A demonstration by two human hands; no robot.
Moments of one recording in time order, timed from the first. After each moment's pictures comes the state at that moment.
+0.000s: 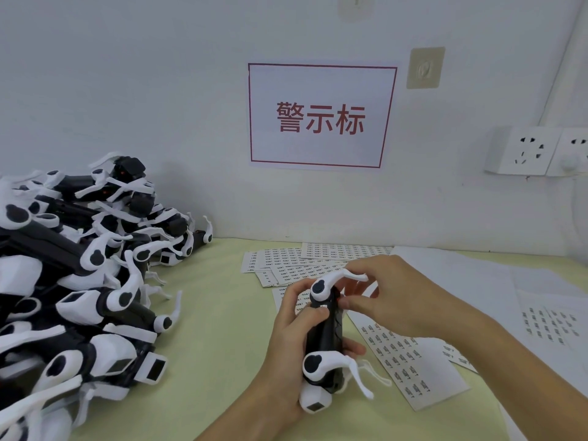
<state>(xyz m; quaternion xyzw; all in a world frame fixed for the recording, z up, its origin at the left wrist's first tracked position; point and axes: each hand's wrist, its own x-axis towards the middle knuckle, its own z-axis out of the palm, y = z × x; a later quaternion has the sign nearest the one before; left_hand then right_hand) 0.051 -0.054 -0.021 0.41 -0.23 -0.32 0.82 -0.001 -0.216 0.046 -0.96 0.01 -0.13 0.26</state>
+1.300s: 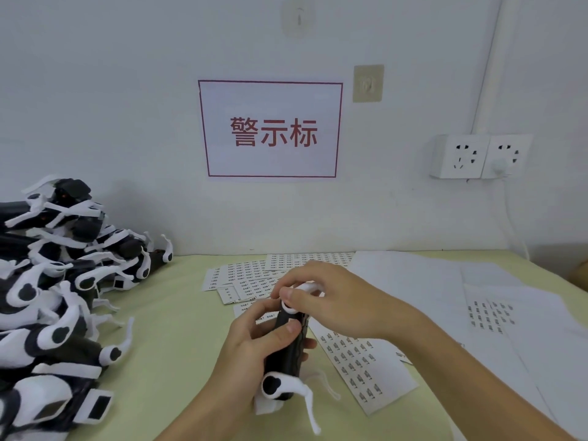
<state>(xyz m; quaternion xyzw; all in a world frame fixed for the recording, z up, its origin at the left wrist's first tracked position) 0.052 -0.054 -0.004 0.54 -0.27 -0.25 0.76 -0.004 -0.207 0.056 -0.93 -0.01 -0.11 0.36</state>
